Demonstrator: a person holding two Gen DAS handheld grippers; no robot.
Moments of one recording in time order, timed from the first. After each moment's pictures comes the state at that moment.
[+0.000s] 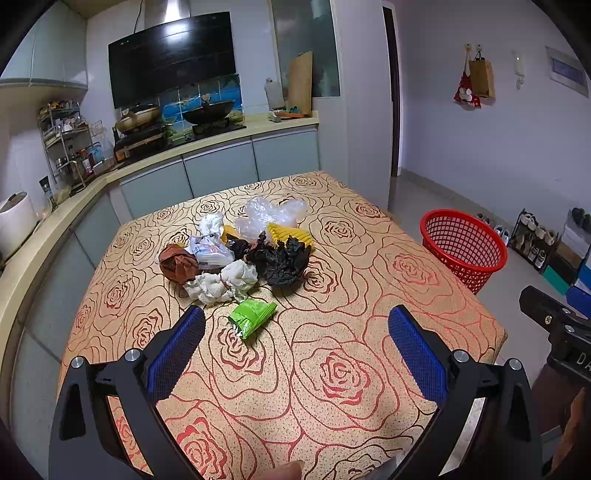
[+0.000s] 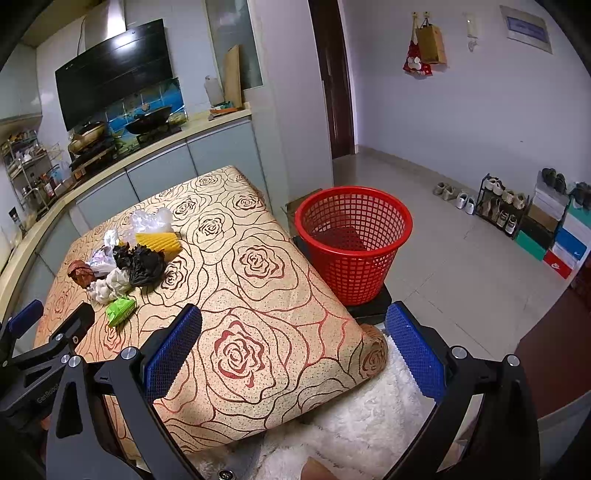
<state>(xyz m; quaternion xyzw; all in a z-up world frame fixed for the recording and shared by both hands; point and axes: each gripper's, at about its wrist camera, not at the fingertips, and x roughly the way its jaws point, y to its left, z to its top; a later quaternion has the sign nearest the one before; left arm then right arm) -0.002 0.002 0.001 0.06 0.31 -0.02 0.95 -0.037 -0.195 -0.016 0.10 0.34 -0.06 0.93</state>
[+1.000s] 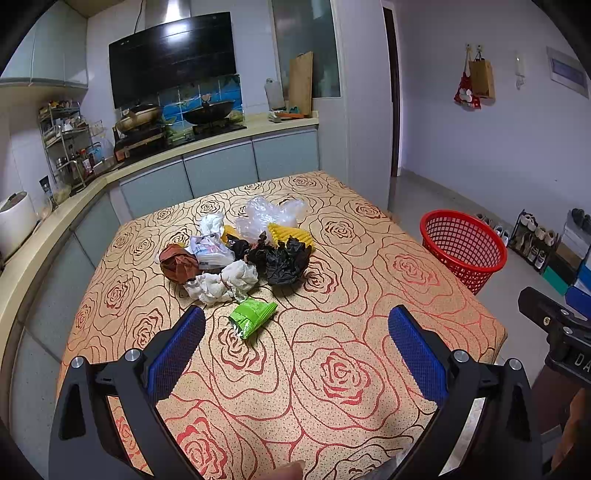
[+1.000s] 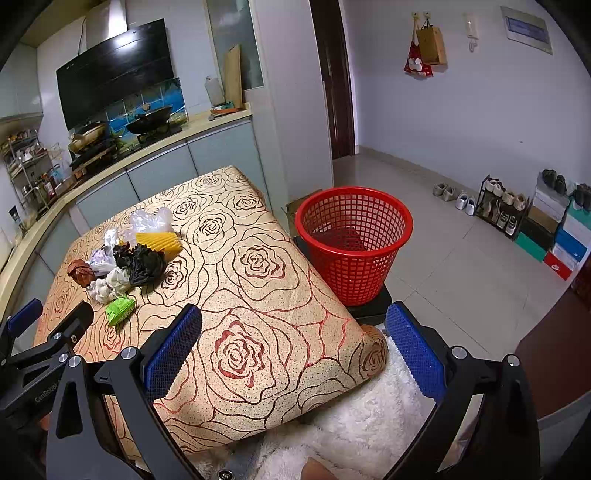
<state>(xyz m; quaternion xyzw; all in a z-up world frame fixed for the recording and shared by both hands) -0.001 0.004 -0.001 0.06 0.31 -0.02 0.95 -0.038 -0.194 -0.017 0.10 0.34 -0.06 0.93</state>
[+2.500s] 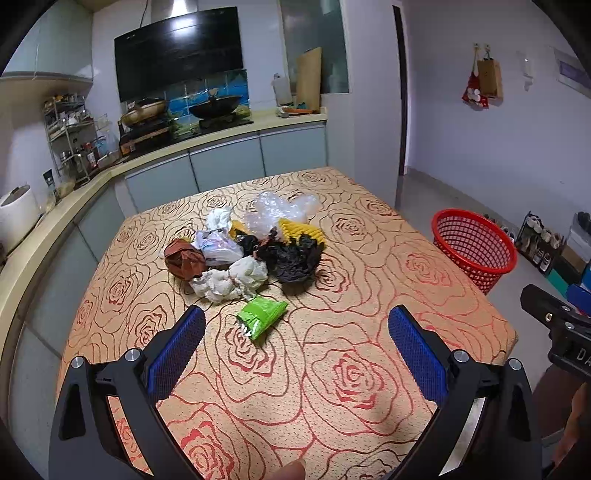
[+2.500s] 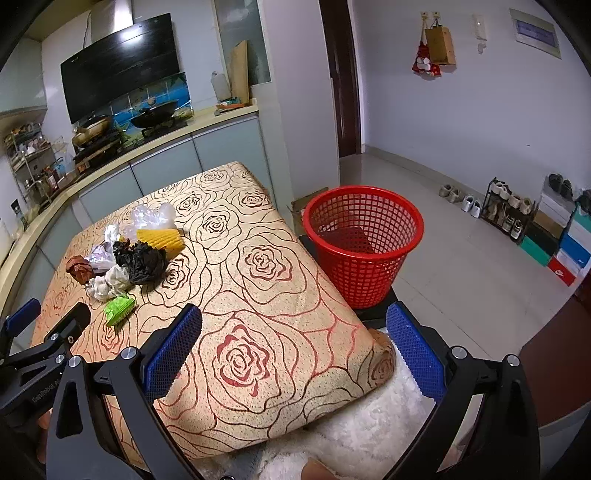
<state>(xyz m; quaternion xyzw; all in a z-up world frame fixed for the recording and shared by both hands) 0.008 0.016 -0.007 0.05 0.32 0.00 0.95 -0.017 -0.188 -0.025 0.09 0.34 -0.05 0.93</state>
